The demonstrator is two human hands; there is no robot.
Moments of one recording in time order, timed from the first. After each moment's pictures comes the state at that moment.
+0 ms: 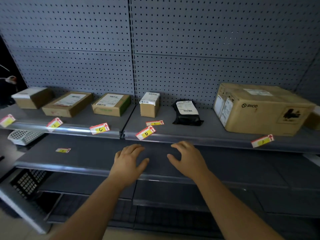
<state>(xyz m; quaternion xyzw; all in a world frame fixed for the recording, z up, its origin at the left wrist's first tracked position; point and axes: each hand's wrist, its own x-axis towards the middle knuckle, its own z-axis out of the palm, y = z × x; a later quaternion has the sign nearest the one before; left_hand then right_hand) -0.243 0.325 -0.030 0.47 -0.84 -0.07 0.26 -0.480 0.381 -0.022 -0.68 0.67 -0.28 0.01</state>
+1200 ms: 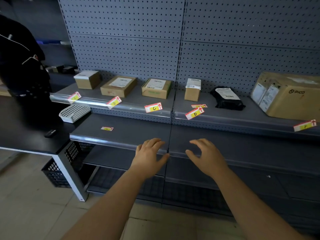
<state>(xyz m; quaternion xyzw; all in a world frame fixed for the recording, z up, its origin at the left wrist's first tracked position) -0.065 0.384 -0.045 0.45 -0.85 -0.10 0.26 -0.297 0.440 -0.035 -0.67 0.70 -0.26 0.04</state>
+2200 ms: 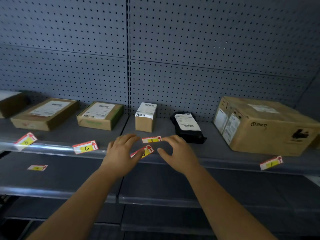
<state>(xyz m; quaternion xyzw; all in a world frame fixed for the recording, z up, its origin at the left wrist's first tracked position) -0.256 0.210 0.007 0.44 -0.84 -0.03 0.30 -0.474 0.274 0.014 -0.68 0.66 -0.30 0.00</state>
